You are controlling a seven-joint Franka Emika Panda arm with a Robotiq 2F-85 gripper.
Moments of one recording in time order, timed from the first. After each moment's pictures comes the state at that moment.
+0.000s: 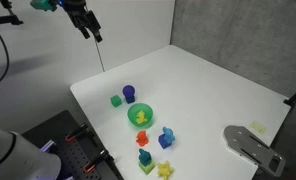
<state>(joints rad) 0.06 -0.60 0.27 -2.45 -0.02 2.02 0.25</state>
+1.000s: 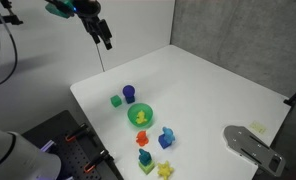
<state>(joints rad) 0.03 -0.54 0.18 -2.44 -0.02 2.04 0.25</state>
